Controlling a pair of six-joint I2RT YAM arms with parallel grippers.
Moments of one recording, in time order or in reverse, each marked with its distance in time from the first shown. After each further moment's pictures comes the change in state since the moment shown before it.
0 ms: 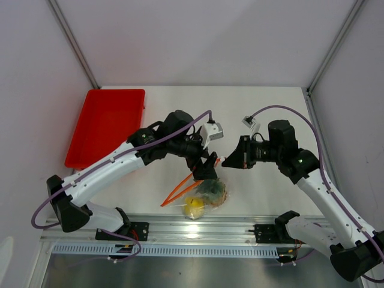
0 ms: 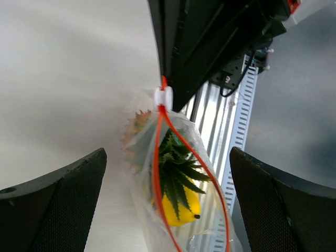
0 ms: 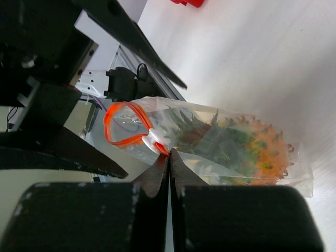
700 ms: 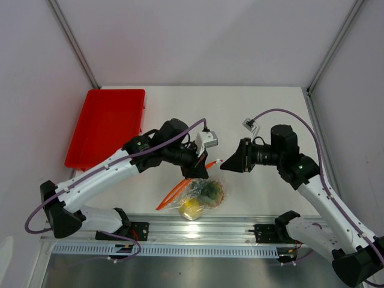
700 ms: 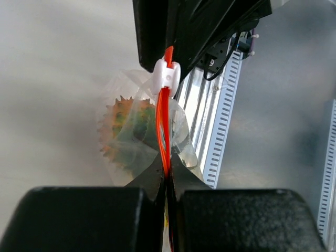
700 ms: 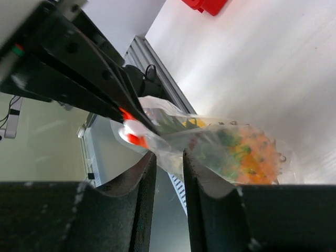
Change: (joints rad) left arm -0.020 -0.076 -0.122 0.000 0.026 -0.065; right arm 0.000 -0.052 -0.066 0.107 -0.050 -0.011
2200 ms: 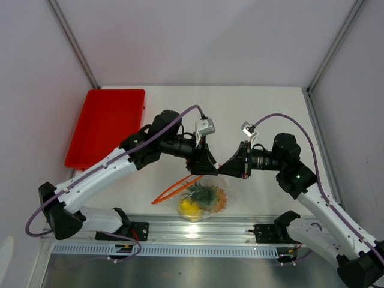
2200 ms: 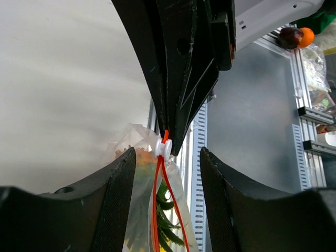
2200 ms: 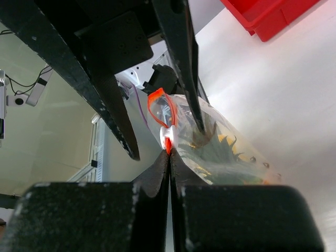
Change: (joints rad) left arm 0.062 -0.029 -0.017 0.253 0.200 -0.084; right arm 0.061 -0.087 -0.164 0.362 -0.117 0.076
